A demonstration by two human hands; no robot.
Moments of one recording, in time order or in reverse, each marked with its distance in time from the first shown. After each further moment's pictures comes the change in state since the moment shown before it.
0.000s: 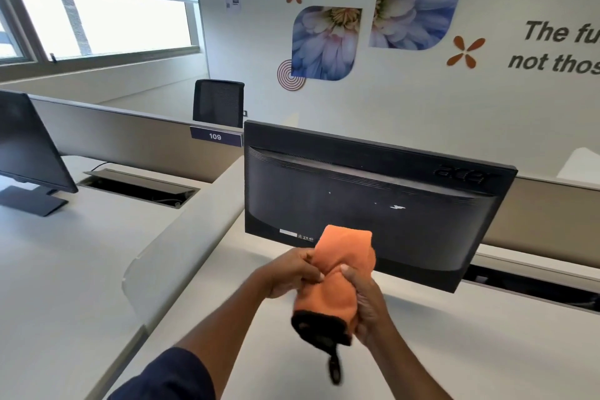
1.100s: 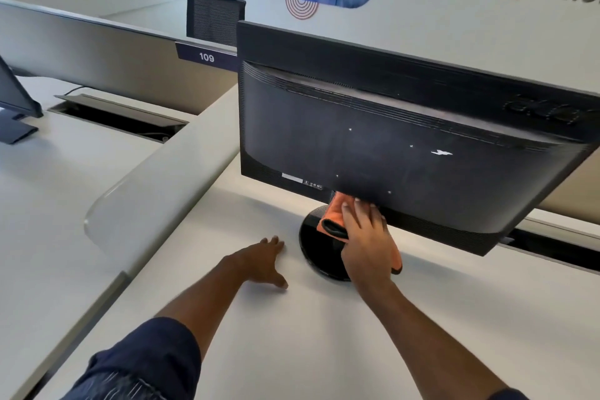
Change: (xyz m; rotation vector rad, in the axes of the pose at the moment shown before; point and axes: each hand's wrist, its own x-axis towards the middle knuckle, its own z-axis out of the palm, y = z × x) left_hand 0.045 -0.145 -0.051 1.061 0.056 -0.296; right_hand 0.092 0.054 -0.037 -1.849 0.294 -0.850
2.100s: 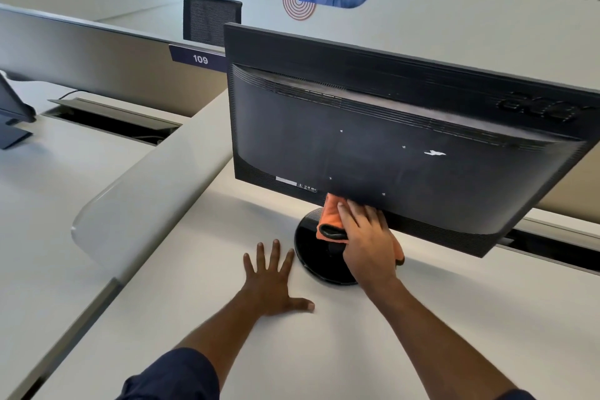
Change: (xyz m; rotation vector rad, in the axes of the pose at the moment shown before) left_hand 0.005 0.031 0.057 0.140 0.115 -0.086; right_hand 0.013 0.020 0.006 -0.005 0.045 -0.137
